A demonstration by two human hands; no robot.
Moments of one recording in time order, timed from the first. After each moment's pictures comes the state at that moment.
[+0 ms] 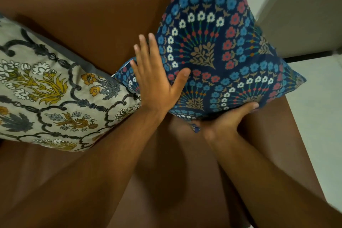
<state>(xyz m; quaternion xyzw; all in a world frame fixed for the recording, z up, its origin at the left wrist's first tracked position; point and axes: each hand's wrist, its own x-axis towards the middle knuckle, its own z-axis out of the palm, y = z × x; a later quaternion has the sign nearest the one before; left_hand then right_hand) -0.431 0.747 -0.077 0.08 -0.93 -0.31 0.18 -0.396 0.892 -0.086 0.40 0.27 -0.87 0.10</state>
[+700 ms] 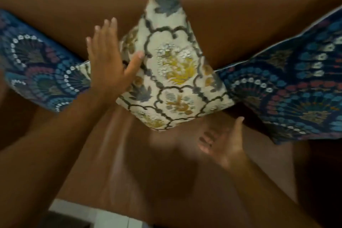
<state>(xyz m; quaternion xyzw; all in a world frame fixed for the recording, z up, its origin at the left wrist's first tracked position) -0.307 0.417 0.013 0.18 -0.96 -0.09 0.20 -0.305 0.719 -0.100 0.40 0.36 -0.75 0.39</state>
